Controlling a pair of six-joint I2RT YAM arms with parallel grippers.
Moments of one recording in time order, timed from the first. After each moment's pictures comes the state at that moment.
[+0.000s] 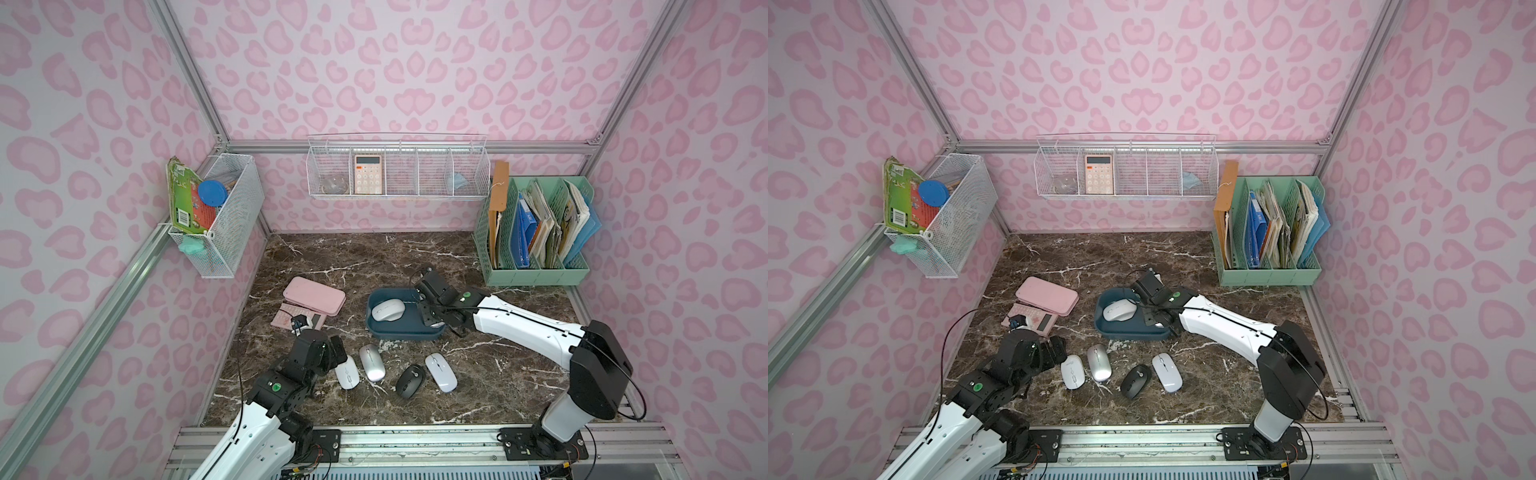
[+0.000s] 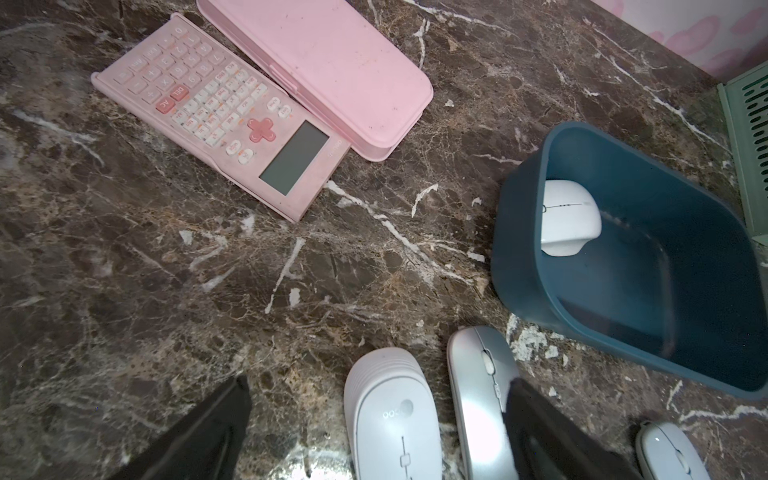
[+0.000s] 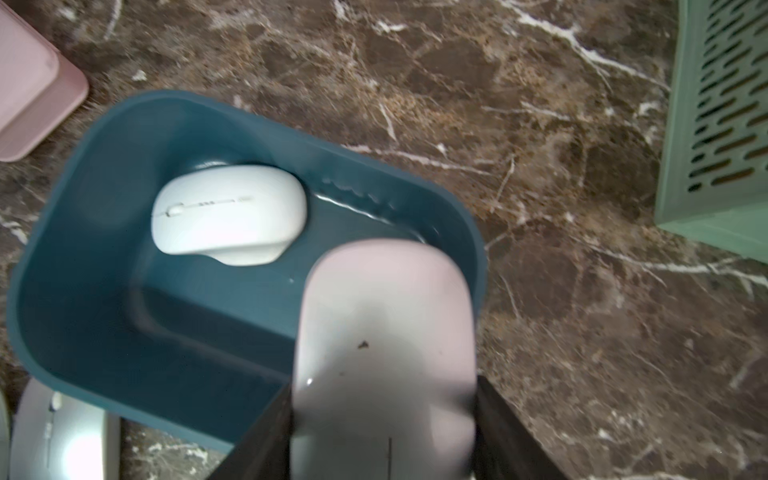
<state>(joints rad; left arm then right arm) -0.42 0.60 0.49 -0.70 -0.26 -0.68 0.86 1.62 1.22 -0.62 0.34 0.42</state>
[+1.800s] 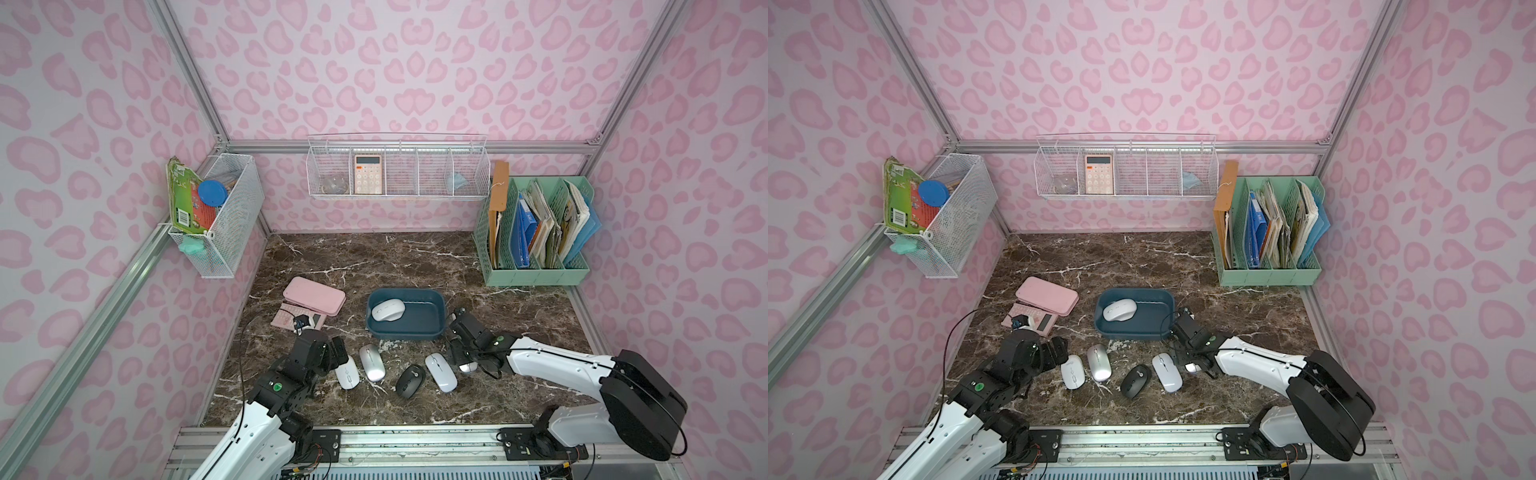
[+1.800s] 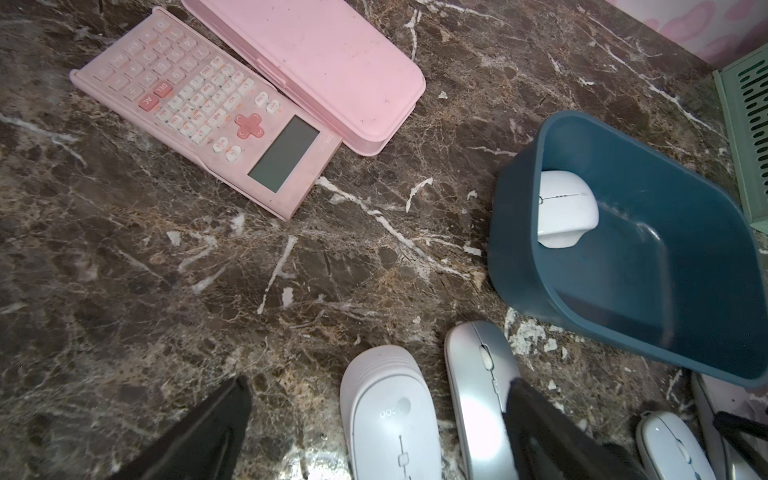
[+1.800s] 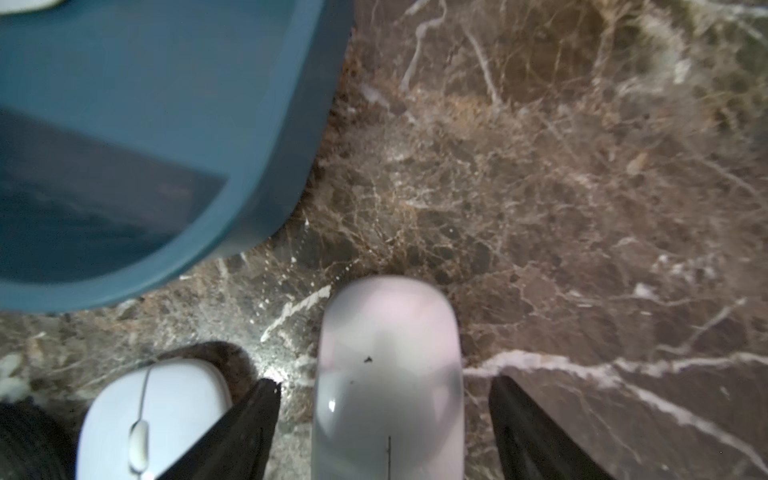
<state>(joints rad) -0.43 0.61 0.48 -0.68 -0.25 -0.66 0.82 1.34 0.65 -0.37 0.27 0.44</state>
